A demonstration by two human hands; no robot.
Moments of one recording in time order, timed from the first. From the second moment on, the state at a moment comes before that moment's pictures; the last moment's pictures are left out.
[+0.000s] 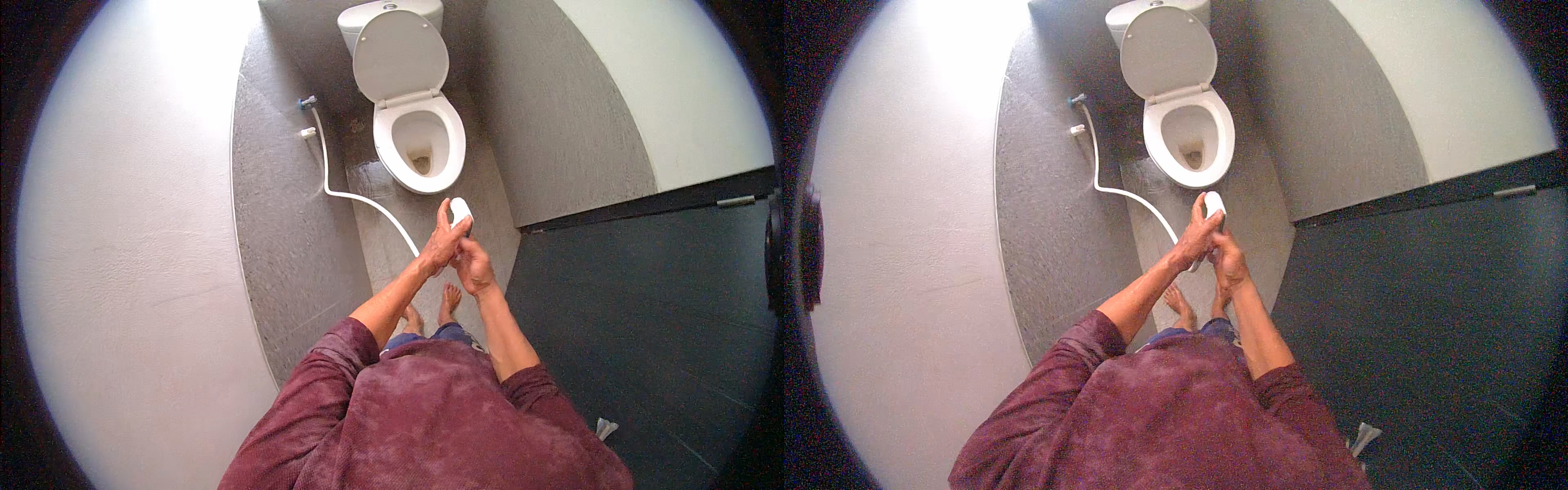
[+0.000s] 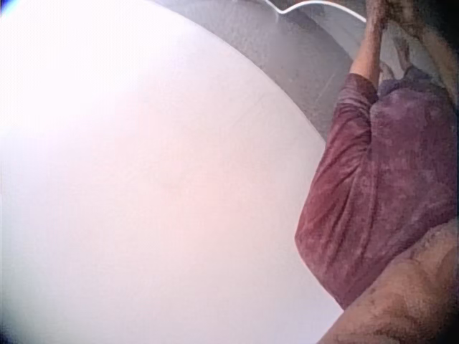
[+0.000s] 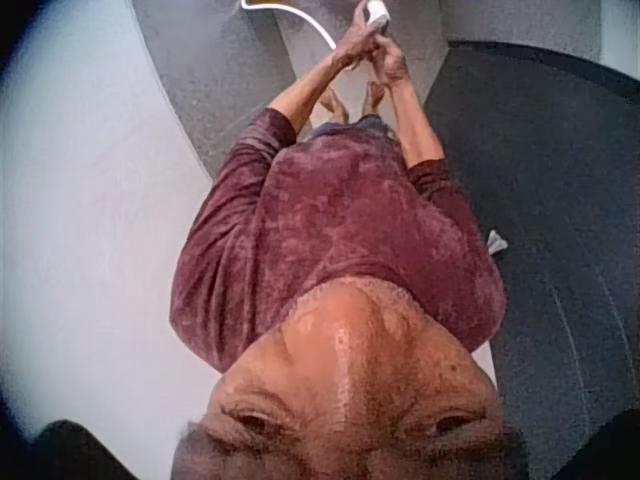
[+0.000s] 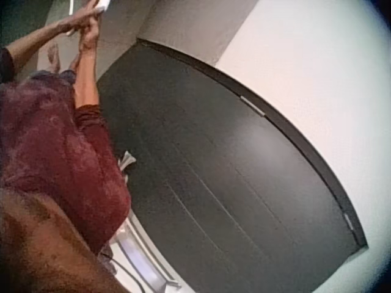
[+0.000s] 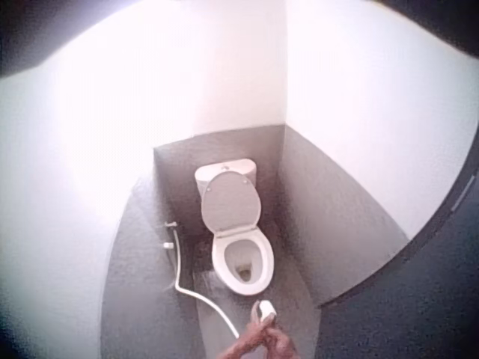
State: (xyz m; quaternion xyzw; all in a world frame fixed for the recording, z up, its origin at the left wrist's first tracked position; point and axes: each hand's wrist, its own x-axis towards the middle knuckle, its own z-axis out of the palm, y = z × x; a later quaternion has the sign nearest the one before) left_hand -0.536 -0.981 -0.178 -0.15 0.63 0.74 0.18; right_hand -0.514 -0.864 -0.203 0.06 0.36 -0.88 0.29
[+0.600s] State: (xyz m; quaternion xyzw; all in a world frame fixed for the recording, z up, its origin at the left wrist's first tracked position) left_hand -0.606 -0.986 -0.188 -0.29 0.50 0.79 0.22; right_hand -0.584 -0.883 -0.212 0.11 0.68 -0.70 0.20
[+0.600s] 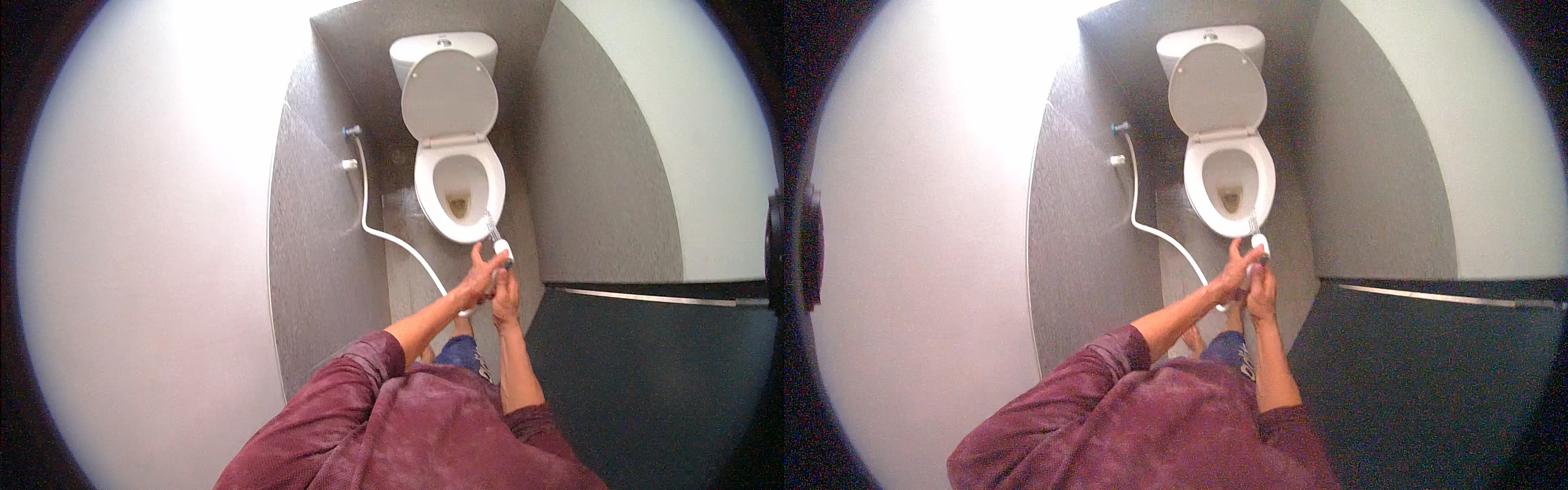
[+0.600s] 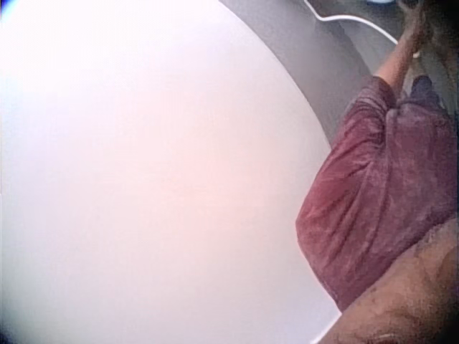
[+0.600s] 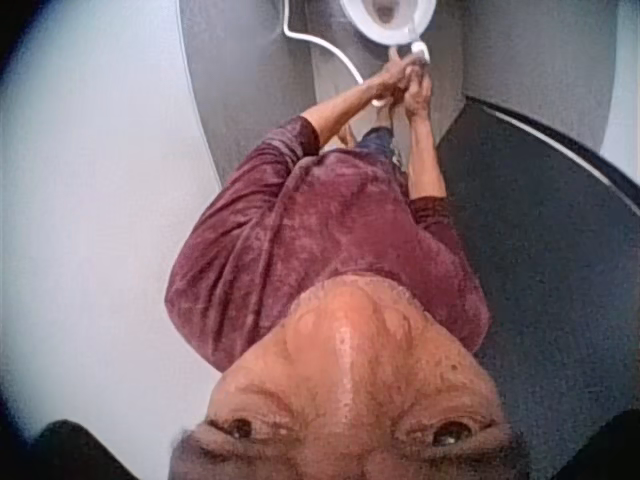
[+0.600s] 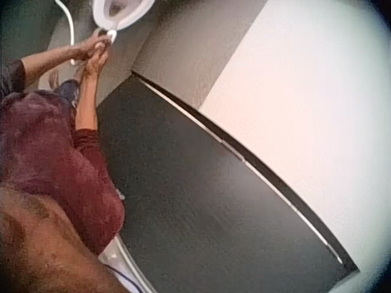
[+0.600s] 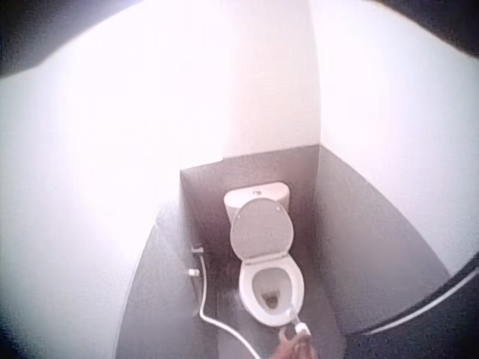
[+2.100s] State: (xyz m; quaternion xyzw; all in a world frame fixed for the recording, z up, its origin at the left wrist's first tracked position) left_hand -0.886 -1.222 -0.319 0.27 0.95 0.16 0.04; right_hand -0.664 -0.781 -0.369 0.42 0.22 -0.86 -0.18
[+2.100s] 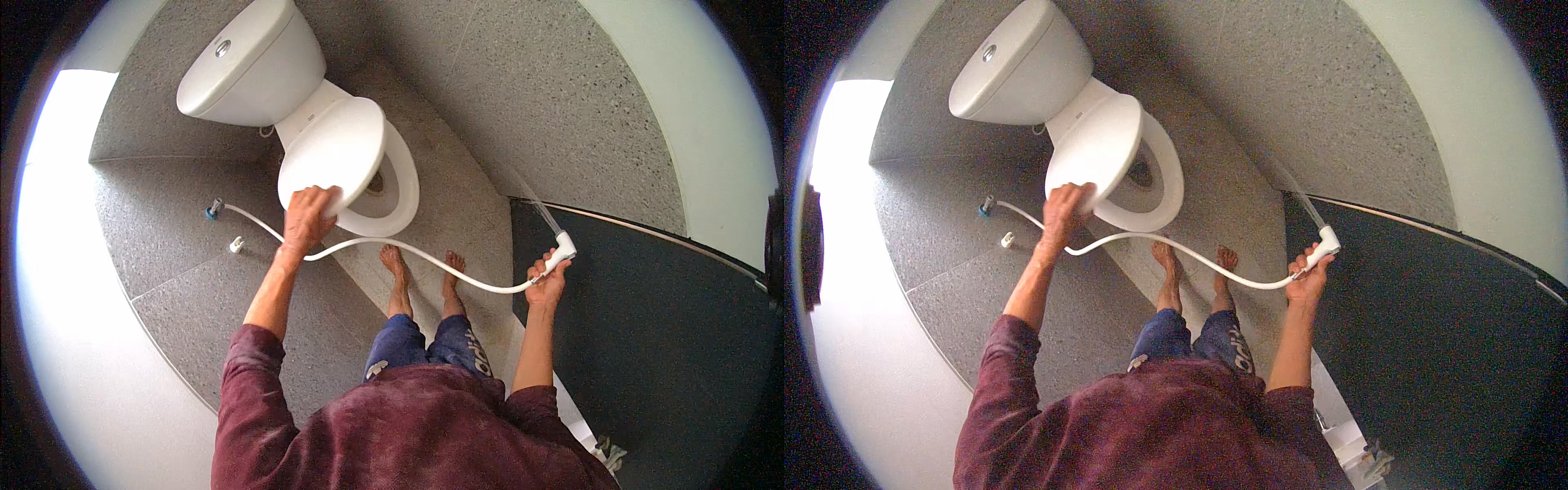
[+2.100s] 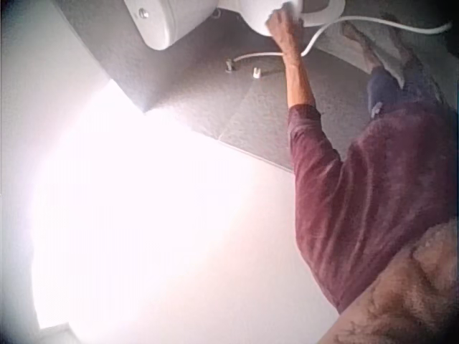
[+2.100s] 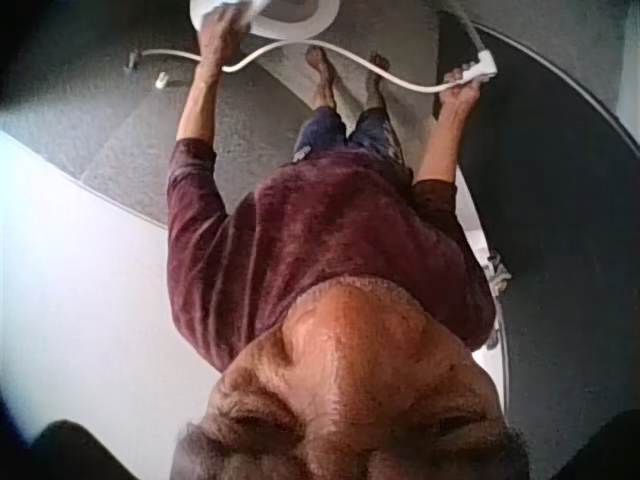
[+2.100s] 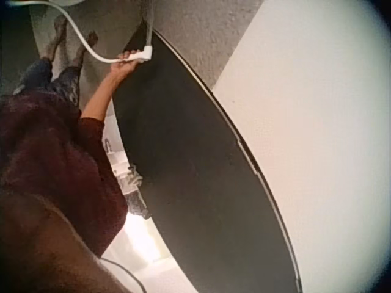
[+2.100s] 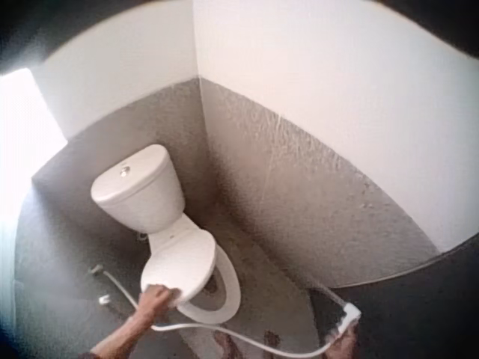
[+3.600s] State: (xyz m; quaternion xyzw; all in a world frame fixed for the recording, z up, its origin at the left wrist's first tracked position) left_hand -1.019 -1.573 -0.394 0.07 0.98 -0.03 0.19; right_hand -0.704 -0.912 -0.305 0.36 0.32 -0.87 -0.14
